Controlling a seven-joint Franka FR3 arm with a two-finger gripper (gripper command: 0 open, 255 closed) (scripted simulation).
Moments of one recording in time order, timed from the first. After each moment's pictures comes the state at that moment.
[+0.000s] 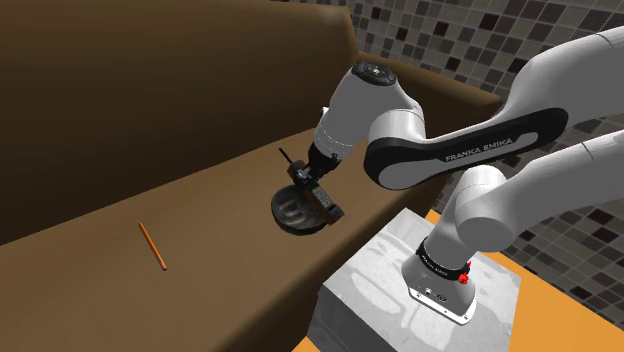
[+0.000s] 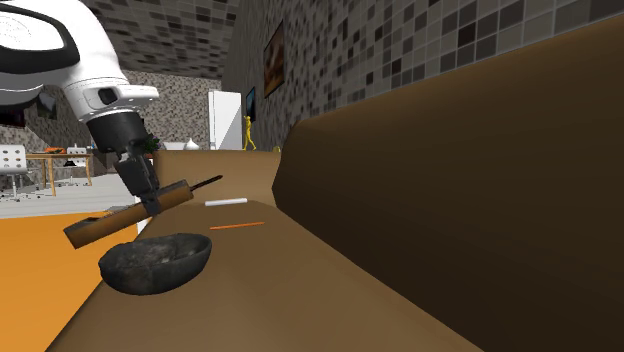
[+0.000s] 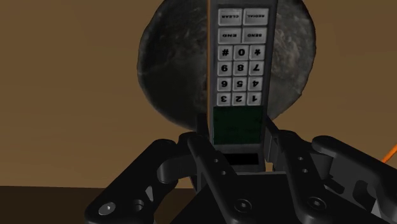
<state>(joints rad) 0.22 -0.62 0.40 -2.73 0.00 2.41 0.64</state>
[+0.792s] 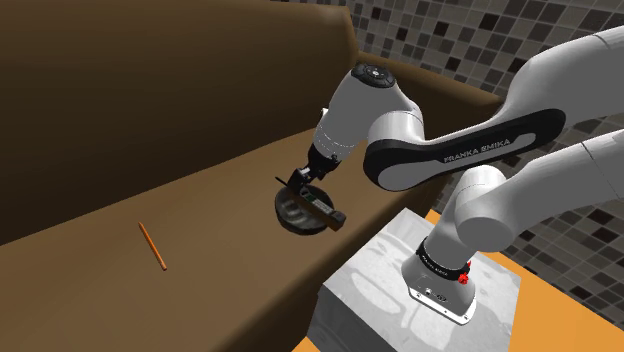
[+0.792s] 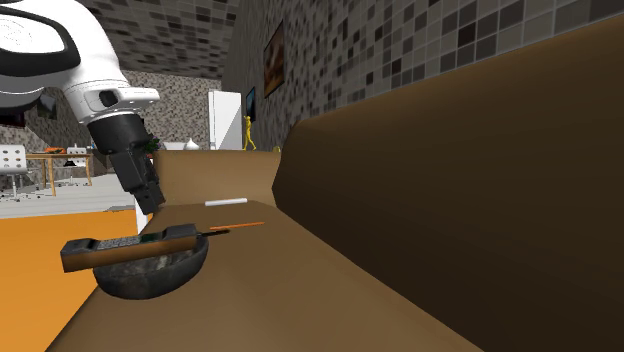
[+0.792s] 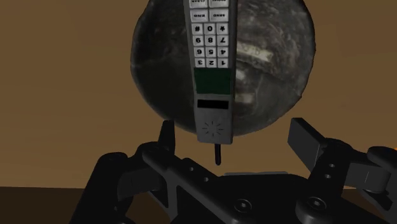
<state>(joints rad) 0.22 -0.61 0.40 -2.74 0.00 2.42 0.64</state>
